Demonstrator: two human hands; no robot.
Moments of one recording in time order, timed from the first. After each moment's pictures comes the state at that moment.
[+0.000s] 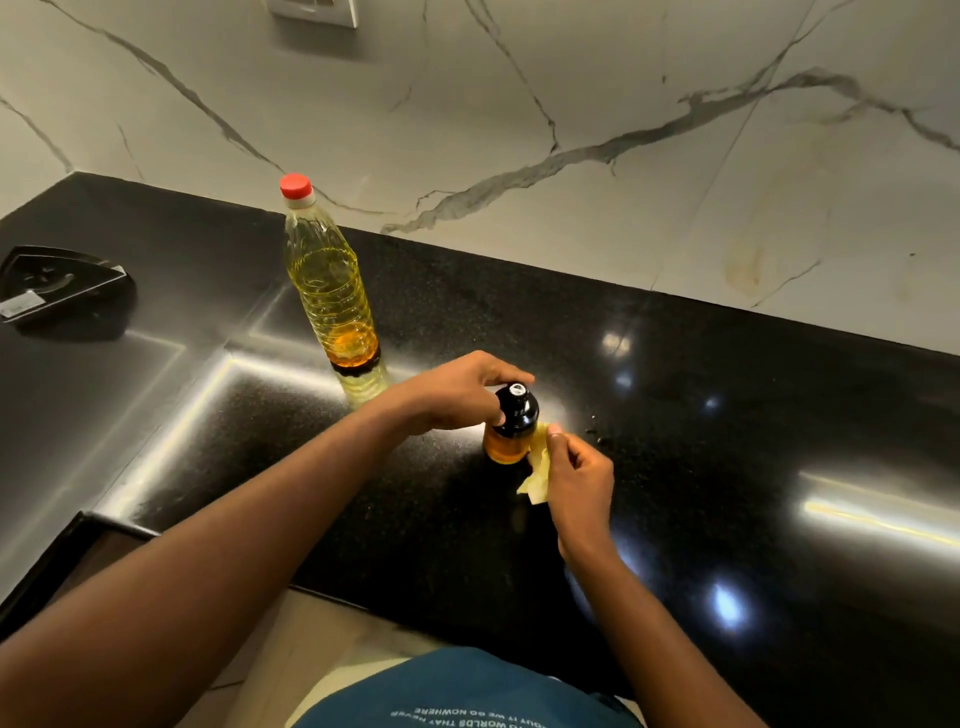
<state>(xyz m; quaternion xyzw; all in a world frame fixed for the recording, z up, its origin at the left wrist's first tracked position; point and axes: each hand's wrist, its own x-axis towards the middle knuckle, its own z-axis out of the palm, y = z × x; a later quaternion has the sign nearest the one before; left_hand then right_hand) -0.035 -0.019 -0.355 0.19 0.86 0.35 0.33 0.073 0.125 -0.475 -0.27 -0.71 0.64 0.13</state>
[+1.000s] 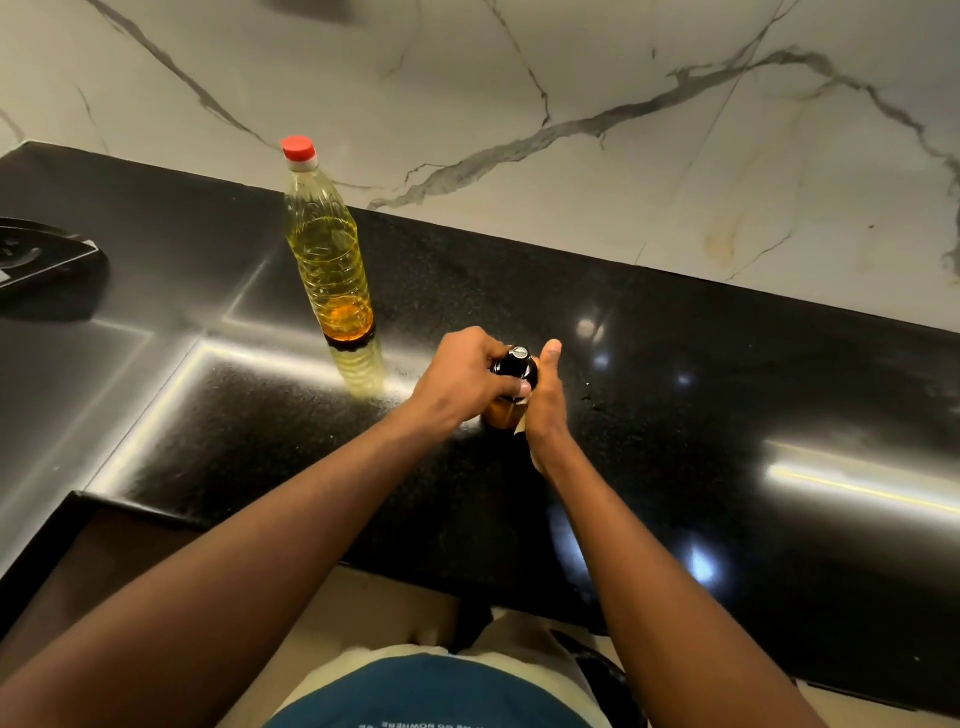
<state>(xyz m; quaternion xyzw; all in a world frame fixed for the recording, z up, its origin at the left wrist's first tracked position) -0.012 -0.024 -0.398 0.17 0.88 0.42 0.12 0.026 0.097 -0.465 -0.27 -0.68 0.68 -0.01</state>
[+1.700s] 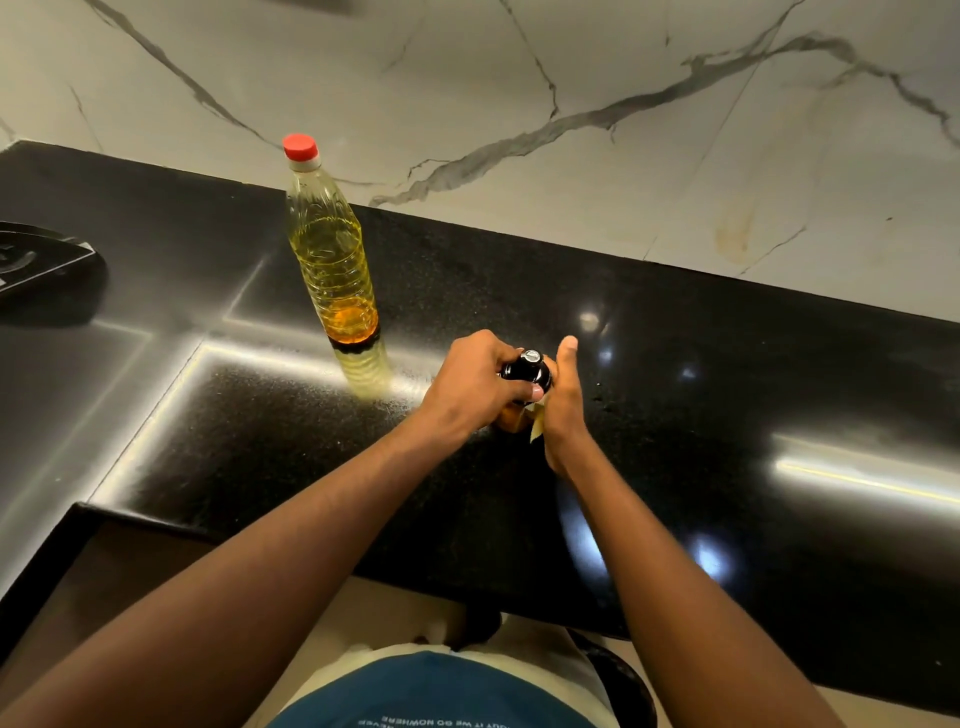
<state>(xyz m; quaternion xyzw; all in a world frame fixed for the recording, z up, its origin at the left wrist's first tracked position) -0.011 -0.026 -0.397 0.16 0.88 0.43 0.11 0.021 0.096 -0.450 -0.26 -0.58 0.77 -0.01</state>
